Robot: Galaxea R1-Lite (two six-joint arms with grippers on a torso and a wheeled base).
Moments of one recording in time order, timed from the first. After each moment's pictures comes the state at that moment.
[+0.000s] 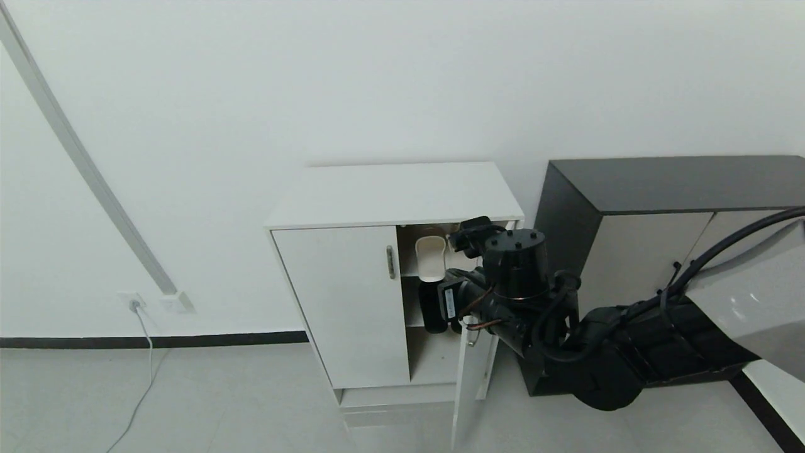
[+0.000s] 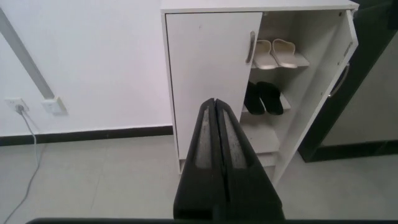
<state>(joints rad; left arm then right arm) 0.00 0.00 0.00 0.00 -0.01 0.00 0.80 2.06 -1.12 -0.73 -0.35 0.06</state>
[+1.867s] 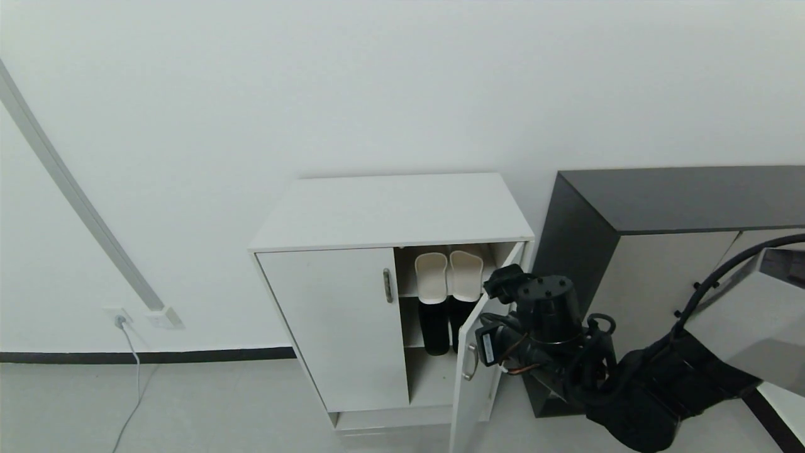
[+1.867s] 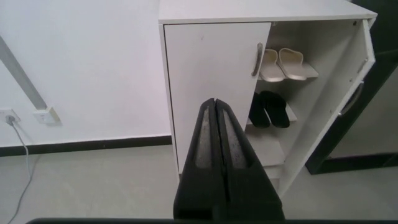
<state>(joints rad) 0.00 0.00 0.00 0.00 -0.01 0.00 0.72 2.07 -0.84 -0.86 -0.30 0.08</state>
